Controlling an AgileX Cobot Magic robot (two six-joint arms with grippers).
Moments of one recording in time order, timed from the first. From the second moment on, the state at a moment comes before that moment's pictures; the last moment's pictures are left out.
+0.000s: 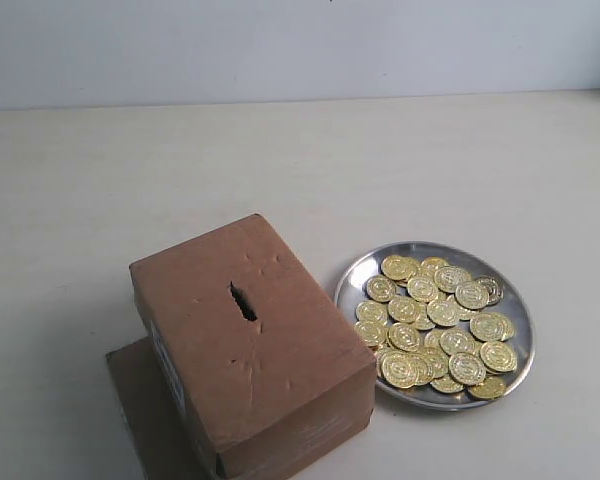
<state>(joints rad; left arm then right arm) -0.14 0.00 -0.03 -0.24 0.12 -0.46 0.05 0.01 -0.01 -0.46 -0.30 1.18</state>
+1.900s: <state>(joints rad) -0.78 0.64 -0.50 -0.38 0.50 1.23 0.35 1.49 -1.11 0.14 0.82 -0.32</state>
